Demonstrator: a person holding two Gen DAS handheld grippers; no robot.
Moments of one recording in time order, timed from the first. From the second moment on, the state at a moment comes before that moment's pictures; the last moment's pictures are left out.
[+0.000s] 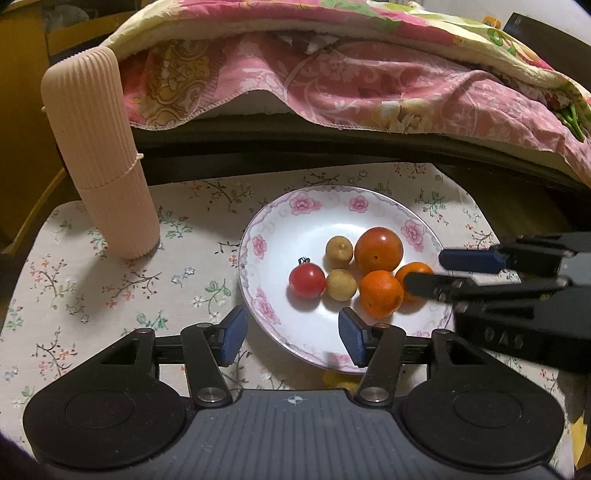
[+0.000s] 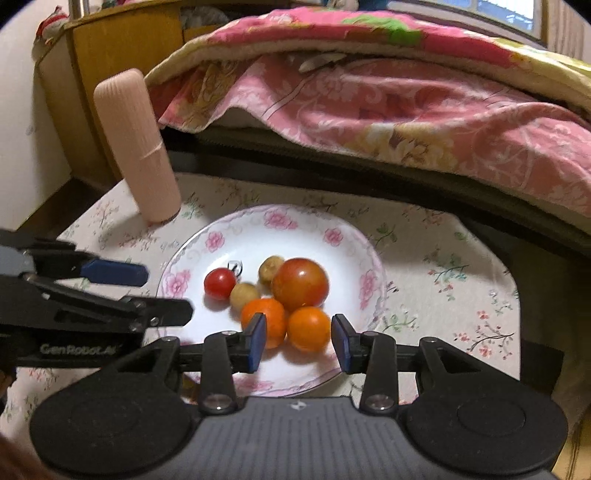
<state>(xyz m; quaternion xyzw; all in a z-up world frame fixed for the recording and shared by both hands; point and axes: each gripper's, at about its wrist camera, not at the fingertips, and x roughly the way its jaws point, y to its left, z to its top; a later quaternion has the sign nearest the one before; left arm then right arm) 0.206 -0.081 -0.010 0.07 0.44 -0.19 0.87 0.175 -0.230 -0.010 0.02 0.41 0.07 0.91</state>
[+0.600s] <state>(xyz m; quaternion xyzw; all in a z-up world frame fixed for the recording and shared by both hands) 0.174 -0.032 -0.010 0.08 0.47 -0.19 0.86 0.139 -0.208 -0.001 0.02 0.42 0.15 0.89</state>
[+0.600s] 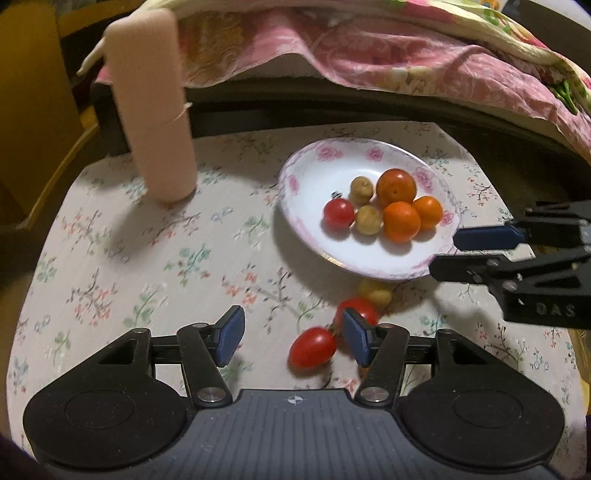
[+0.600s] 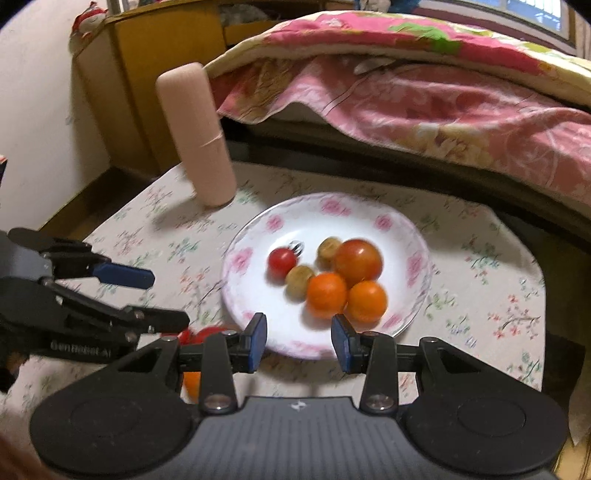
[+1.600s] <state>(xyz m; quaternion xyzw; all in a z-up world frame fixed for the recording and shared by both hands) 0.164 -0.013 -0.017 0.10 0.49 -0.21 0.84 0.141 -0.154 -0.036 0.00 0.49 0.23 0.84</state>
